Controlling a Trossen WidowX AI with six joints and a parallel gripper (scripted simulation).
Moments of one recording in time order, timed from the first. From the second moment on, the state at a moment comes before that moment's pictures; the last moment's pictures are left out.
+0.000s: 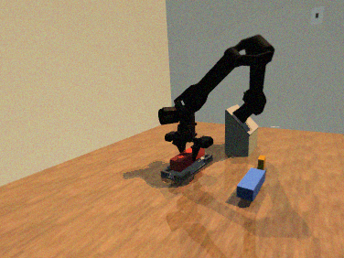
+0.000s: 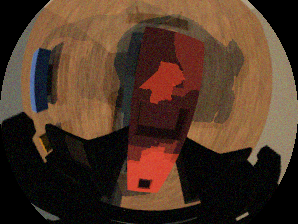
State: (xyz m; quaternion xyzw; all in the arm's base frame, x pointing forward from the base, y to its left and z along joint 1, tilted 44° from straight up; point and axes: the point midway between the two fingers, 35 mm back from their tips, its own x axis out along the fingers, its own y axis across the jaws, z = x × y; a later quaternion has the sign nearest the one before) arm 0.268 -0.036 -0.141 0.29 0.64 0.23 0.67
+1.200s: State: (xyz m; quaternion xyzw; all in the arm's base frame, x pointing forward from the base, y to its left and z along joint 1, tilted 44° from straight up) arm 0.267 -0.115 -0.069 0.30 0.64 0.22 0.68
